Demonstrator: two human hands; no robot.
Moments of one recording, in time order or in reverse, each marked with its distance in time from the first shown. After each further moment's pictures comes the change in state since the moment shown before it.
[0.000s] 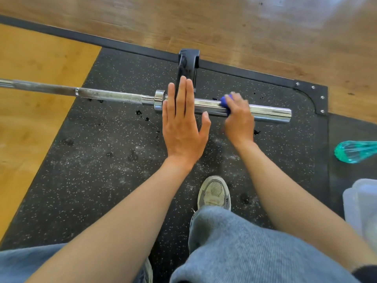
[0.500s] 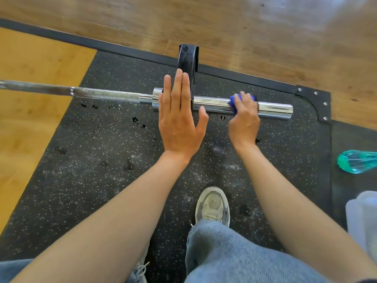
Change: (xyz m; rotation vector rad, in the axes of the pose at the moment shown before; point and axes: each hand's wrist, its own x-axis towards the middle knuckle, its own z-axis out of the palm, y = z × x) left_hand 0.045 -0.008 0.023 -0.076 0.107 0.015; right_hand 0.030 0.007 0.011 -0.011 0.084 0.137
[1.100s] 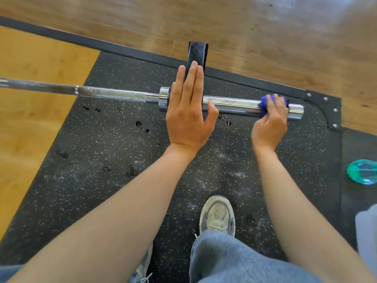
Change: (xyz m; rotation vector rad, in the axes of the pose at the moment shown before) left_hand 0.036 -0.006 0.018 -0.062 0.081 0.087; right_hand 0.027 0.035 0.000 0.075 0.217 0.152
